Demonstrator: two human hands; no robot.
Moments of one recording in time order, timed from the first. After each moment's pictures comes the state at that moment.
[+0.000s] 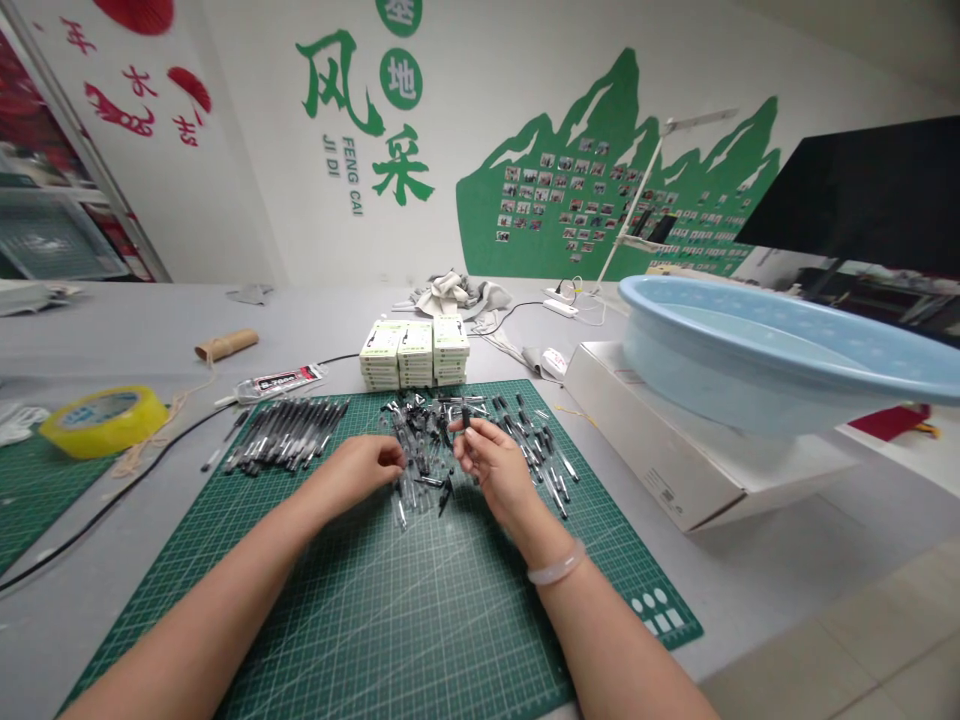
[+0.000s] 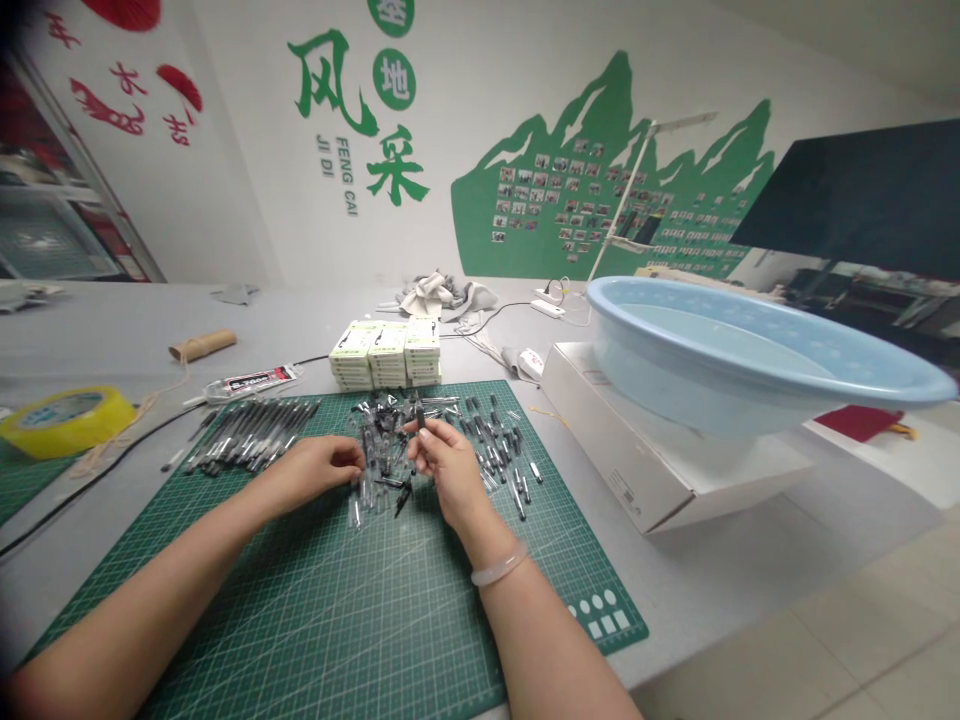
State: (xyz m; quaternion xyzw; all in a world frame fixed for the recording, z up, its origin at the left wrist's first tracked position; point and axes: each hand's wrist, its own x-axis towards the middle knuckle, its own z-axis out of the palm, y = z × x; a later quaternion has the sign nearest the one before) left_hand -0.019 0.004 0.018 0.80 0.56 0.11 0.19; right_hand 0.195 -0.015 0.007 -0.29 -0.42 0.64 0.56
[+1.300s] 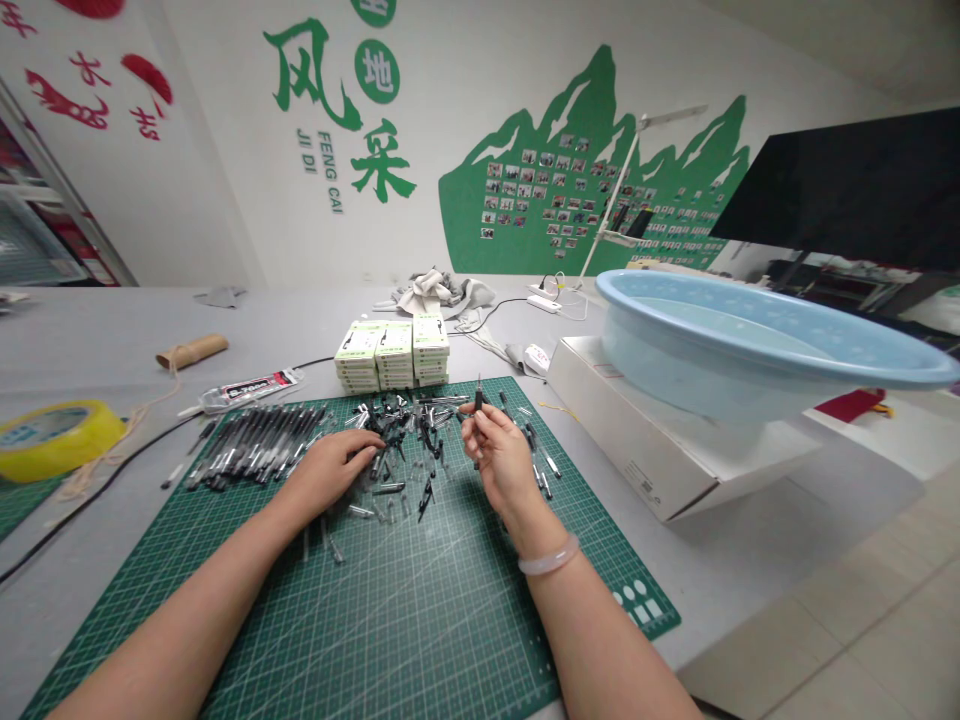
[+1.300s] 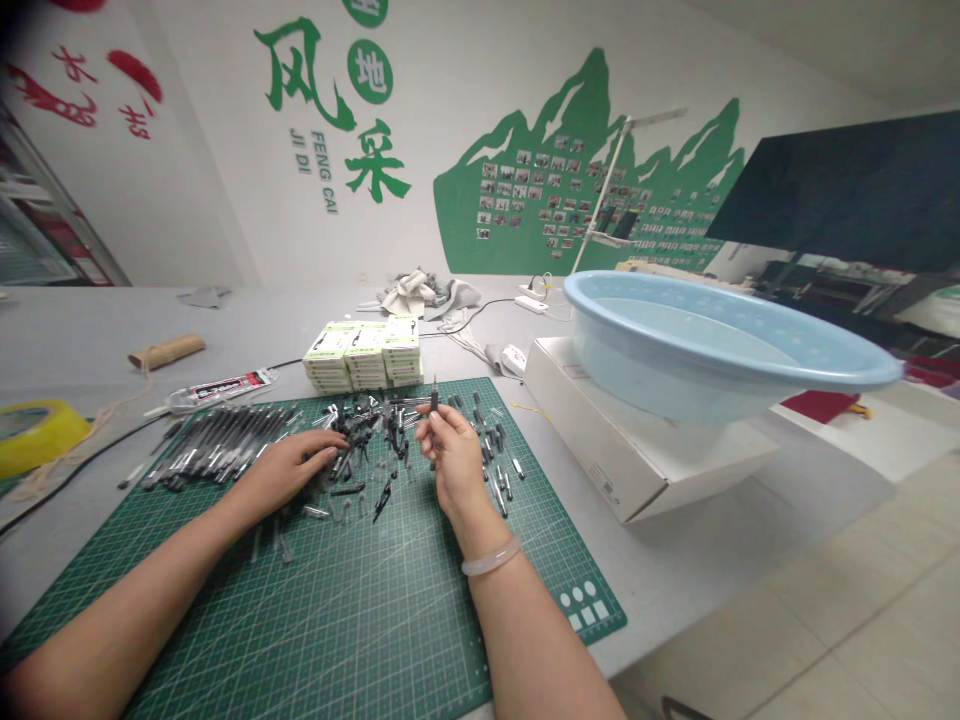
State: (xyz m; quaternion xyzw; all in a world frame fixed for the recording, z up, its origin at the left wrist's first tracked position) left_hand -0.035 0.023 -0.009 0.81 0.53 0.21 0.14; right_hand 0.218 -0.002 0.011 -0.29 -0.36 0.60 0.65
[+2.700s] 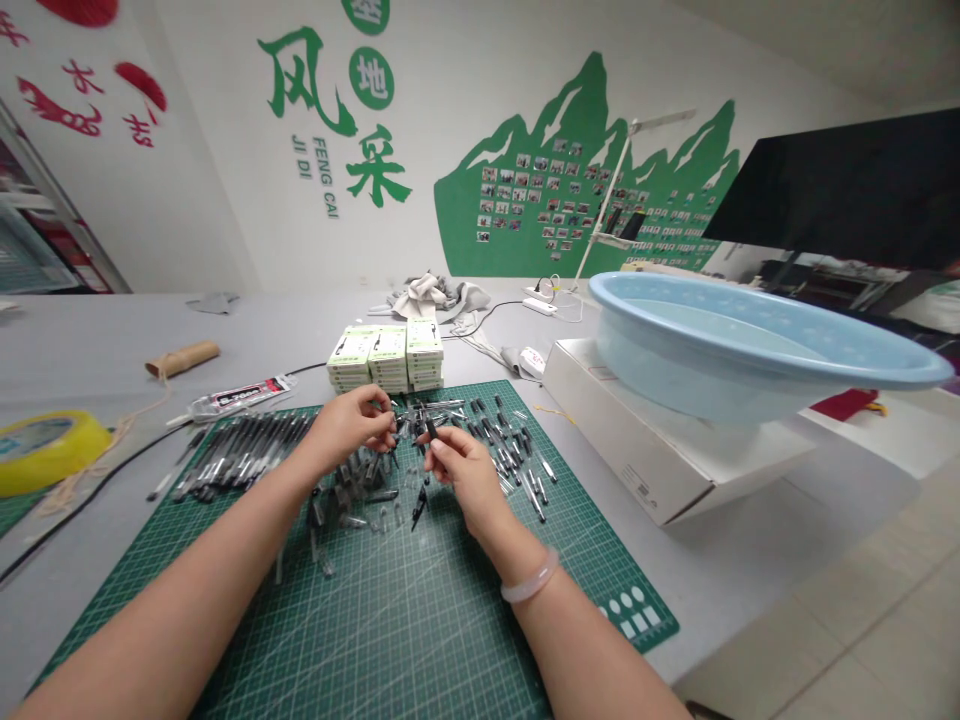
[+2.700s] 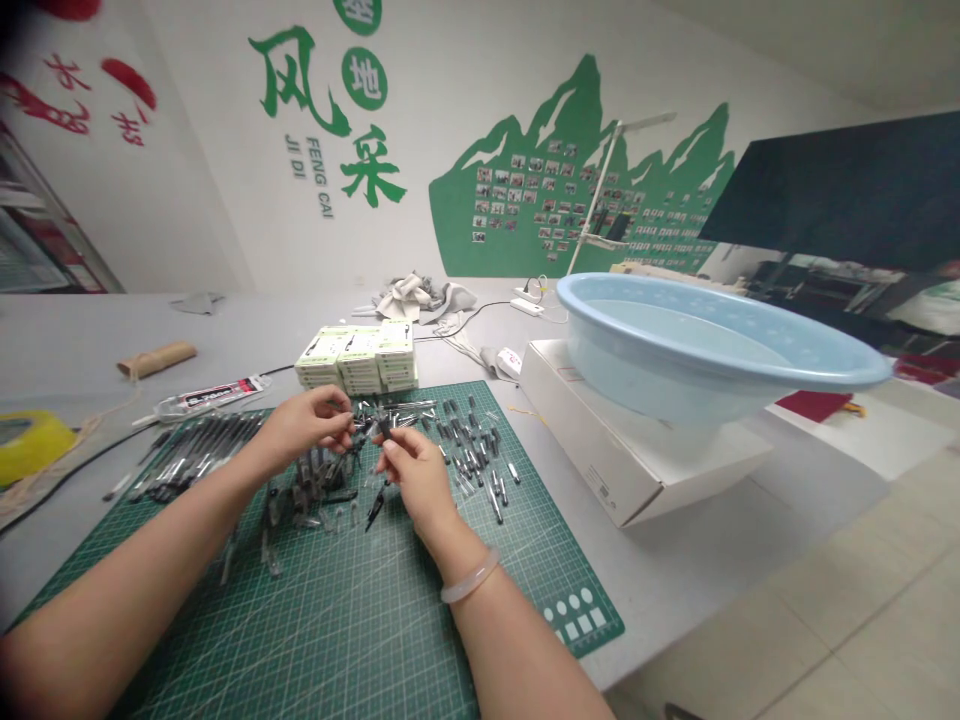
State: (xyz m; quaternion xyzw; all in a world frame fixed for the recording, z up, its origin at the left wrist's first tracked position) left_hand 0.009 0.052 0.040 0.67 0.51 0.33 0.42; right_hand 0.193 -0.010 0.003 -0.35 -0.47 0.58 0.57
